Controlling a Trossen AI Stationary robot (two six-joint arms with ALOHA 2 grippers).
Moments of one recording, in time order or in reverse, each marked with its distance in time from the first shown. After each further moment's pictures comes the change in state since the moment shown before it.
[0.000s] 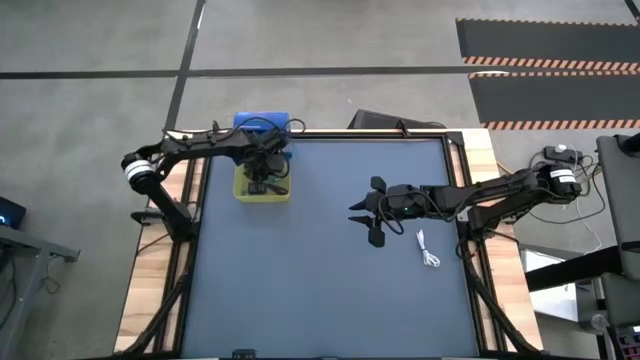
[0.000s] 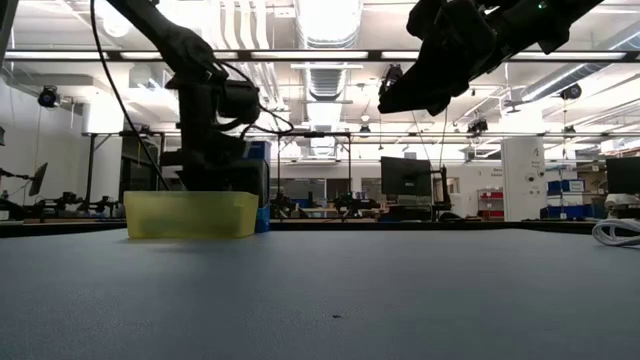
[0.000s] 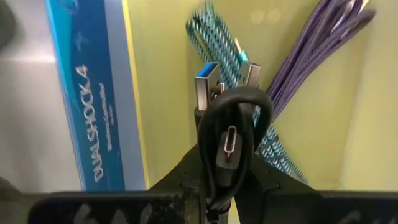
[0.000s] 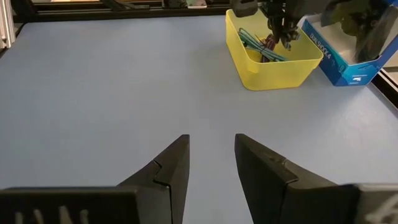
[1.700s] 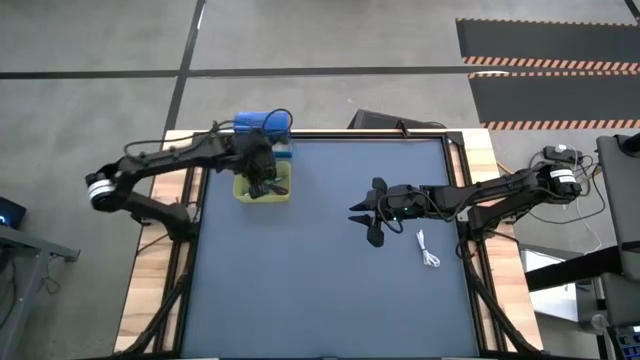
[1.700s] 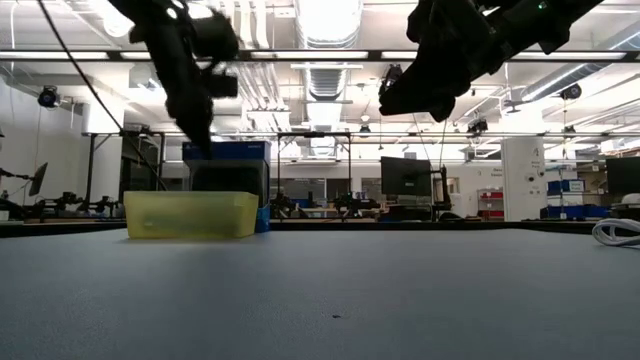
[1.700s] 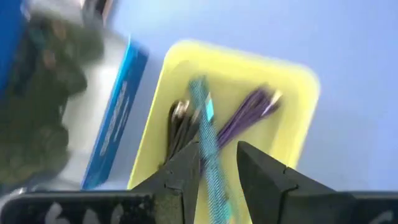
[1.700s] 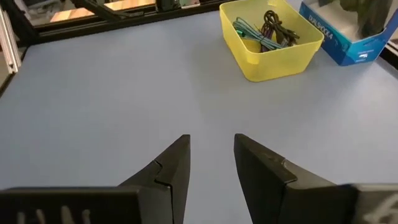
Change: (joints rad) left arm -0.118 -0.321 -0.057 0.010 0.035 -0.390; right arm 0.000 0.000 0.000 -0.006 -0.001 0.134
